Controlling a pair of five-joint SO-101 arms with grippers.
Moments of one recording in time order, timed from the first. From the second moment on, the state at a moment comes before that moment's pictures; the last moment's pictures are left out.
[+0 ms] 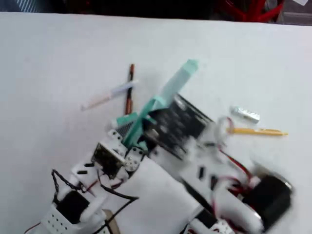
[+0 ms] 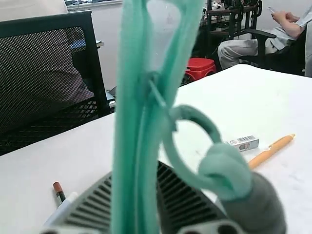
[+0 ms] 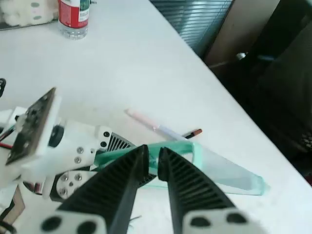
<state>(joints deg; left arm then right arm) 33.0 -103.3 89.9 30.1 -6.5 -45.2 -43.6 -9.4 92.3 22.2</state>
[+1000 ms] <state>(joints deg) 33.0 -103.2 90.1 30.3 -6.5 -31.2 -25.4 -6.3 96.9 24.6</state>
